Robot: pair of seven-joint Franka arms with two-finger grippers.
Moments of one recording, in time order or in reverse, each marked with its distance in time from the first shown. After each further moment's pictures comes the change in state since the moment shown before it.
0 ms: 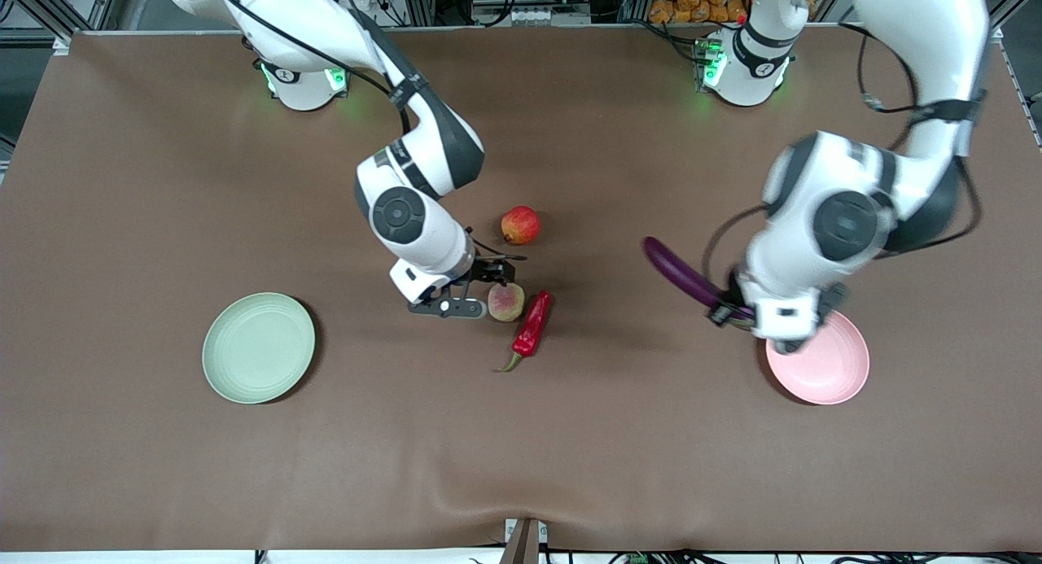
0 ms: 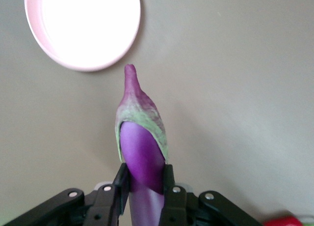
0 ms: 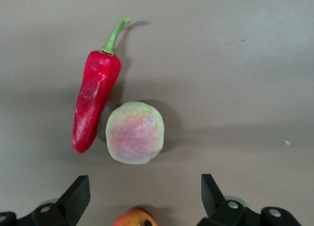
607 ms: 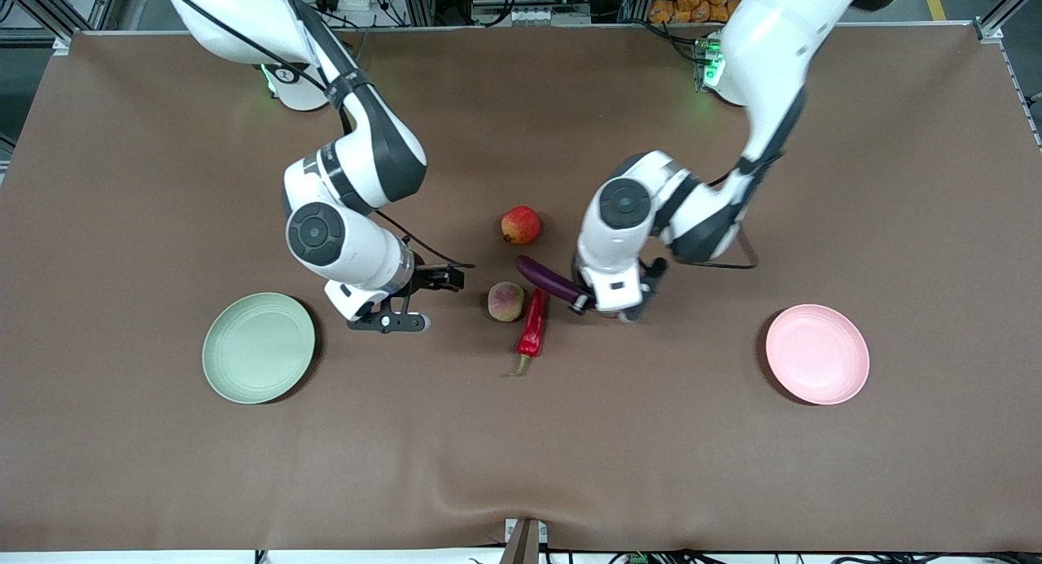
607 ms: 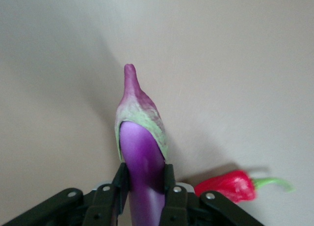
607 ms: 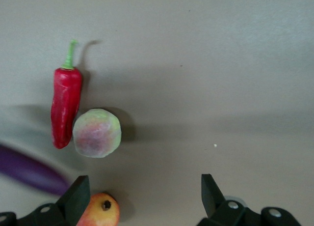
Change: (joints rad) left arm -0.330 0.120 -0.005 -0.043 0.084 0.293 -0.623; right arm -0.129 -0.101 0.000 0.001 0.000 -0.178 -0.139
